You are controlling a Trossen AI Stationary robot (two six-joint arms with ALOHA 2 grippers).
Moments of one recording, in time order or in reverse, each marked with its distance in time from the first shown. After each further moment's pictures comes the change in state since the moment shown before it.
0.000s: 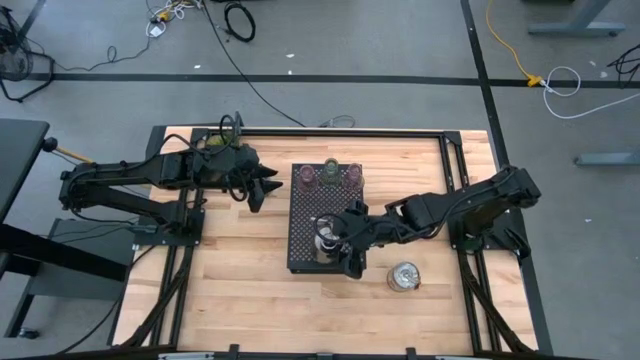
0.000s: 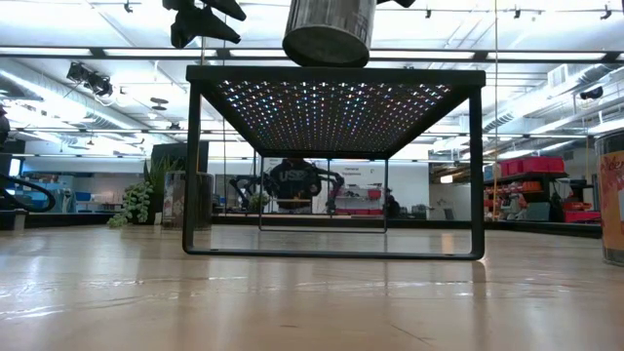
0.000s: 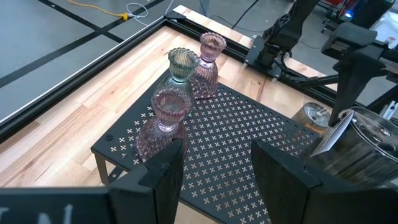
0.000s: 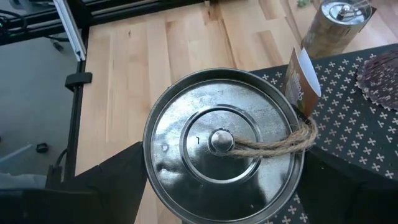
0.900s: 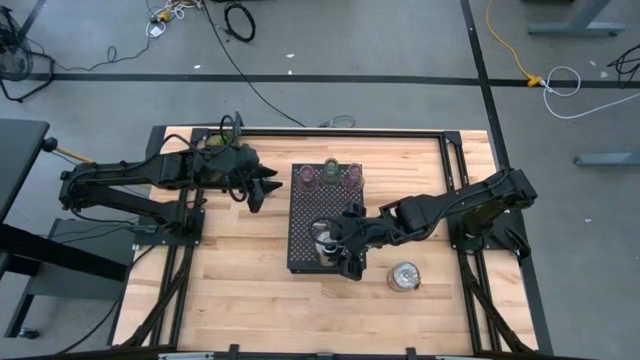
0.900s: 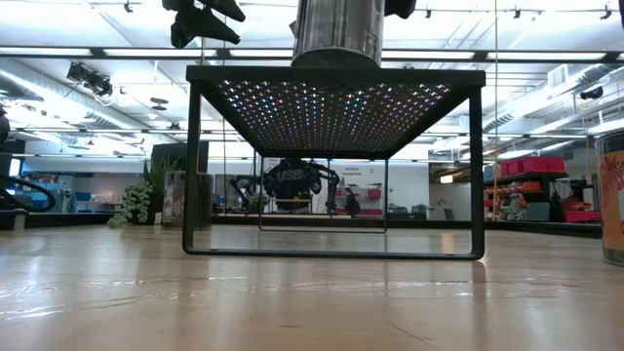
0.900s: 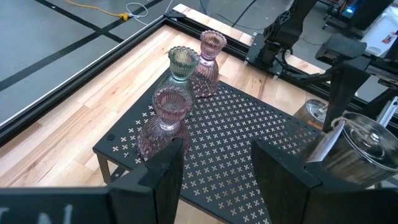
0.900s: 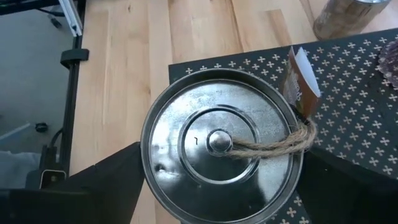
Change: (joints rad) left arm 0.000 0.000 0.000 -0.006 0.000 0.017; right arm -0.006 0.029 0.001 -0.036 -0.049 -0.024
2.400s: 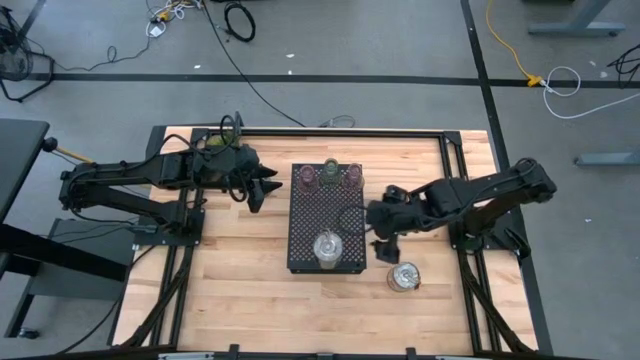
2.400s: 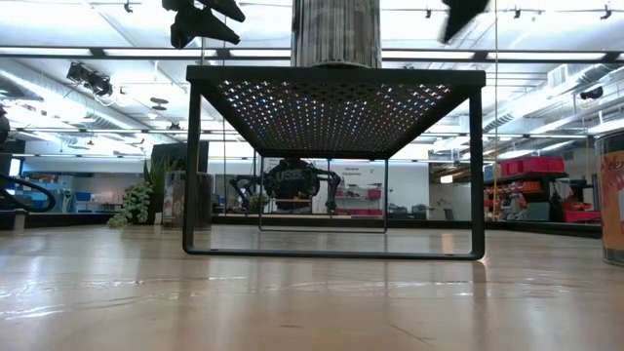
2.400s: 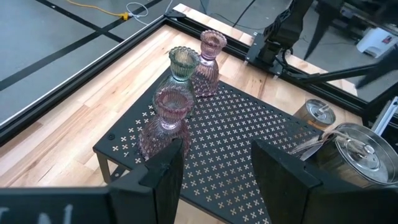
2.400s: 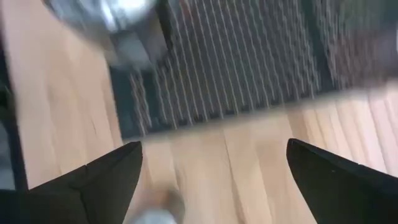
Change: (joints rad) left arm 0.000 0.000 0.000 -0.001 0.000 -0.002; right arm -0.005 -0.167 0.000 -0.490 0.025 0.087
